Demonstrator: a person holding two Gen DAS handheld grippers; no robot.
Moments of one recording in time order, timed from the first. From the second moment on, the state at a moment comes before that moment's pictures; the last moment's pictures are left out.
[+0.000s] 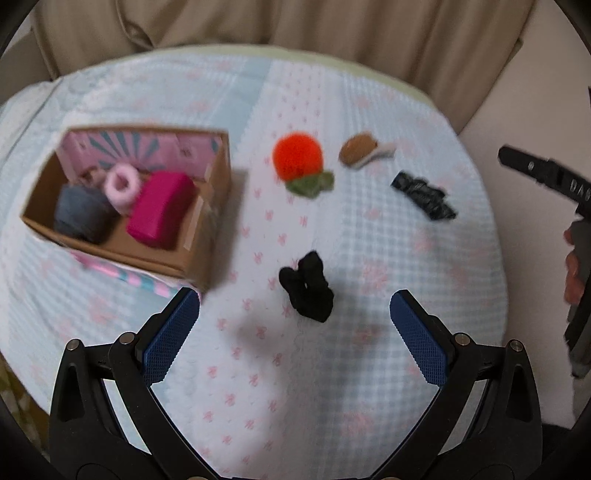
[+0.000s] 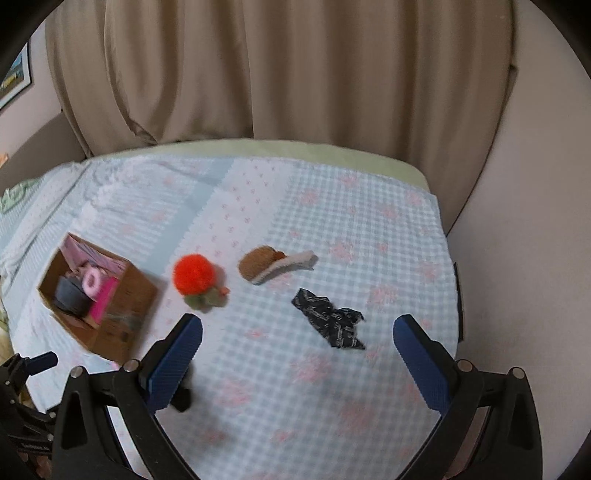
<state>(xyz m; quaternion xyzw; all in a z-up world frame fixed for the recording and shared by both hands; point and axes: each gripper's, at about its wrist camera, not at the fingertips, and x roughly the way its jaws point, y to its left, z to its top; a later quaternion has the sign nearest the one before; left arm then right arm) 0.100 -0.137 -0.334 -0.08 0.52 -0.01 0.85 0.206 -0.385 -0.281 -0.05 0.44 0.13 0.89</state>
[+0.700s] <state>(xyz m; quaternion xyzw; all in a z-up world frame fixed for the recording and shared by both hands) 0.148 -0.169 -0.490 -0.09 0.55 0.02 0.83 0.298 -0.384 -0.455 -0.15 0.48 0.17 0.85</state>
